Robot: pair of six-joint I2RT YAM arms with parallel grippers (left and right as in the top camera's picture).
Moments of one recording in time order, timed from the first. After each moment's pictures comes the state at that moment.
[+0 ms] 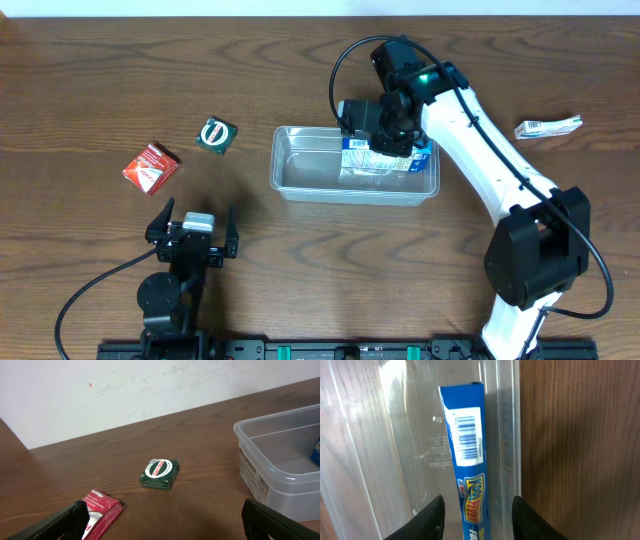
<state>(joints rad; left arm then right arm) 0.06 0.07 0.02 -0.10 0.13 0.23 0.42 1.96 1.70 -1.08 -0.10 -0.97</state>
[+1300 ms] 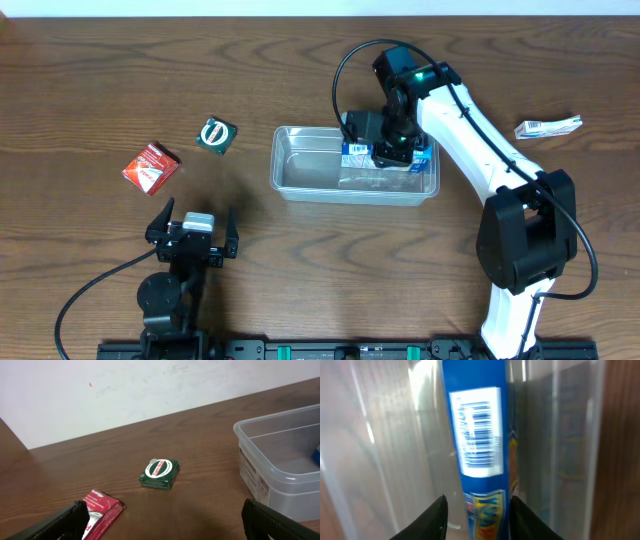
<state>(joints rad) 0.06 0.07 0.02 -0.10 0.13 0.23 0.40 2.04 1.70 -1.16 -0.18 -0.97</state>
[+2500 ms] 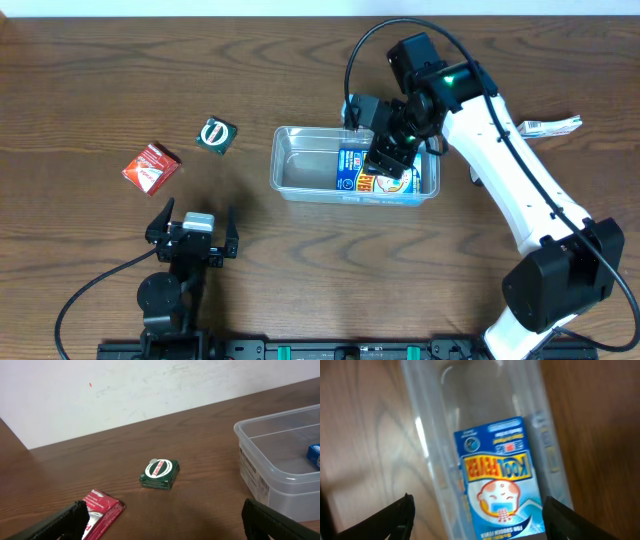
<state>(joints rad) 0.06 0.07 0.02 -0.10 0.13 0.23 0.40 1.83 1.70 -1.19 -0.34 -0.73</state>
